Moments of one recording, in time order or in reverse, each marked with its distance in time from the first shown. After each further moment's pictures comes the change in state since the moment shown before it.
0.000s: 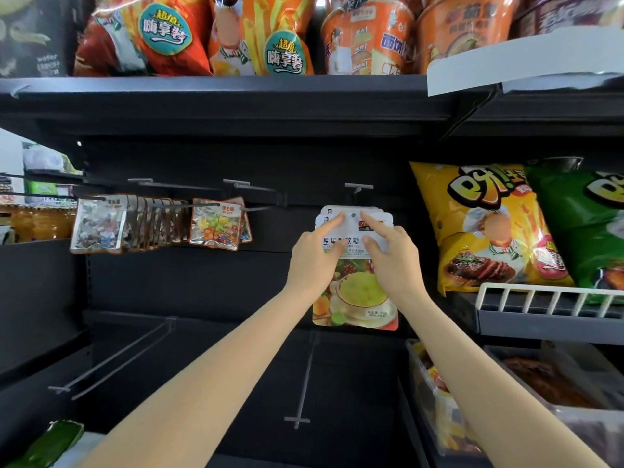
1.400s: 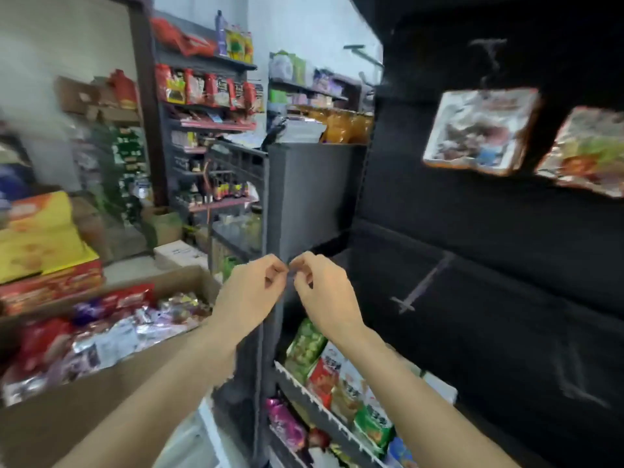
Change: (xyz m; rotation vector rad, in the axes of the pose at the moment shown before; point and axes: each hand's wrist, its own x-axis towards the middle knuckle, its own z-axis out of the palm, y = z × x) left_hand -0.239 -0.296 -0.440 0.585 0.239 -0.628; right_hand -0.250 -0.269 0.445 0.188 -0.843 -0.315
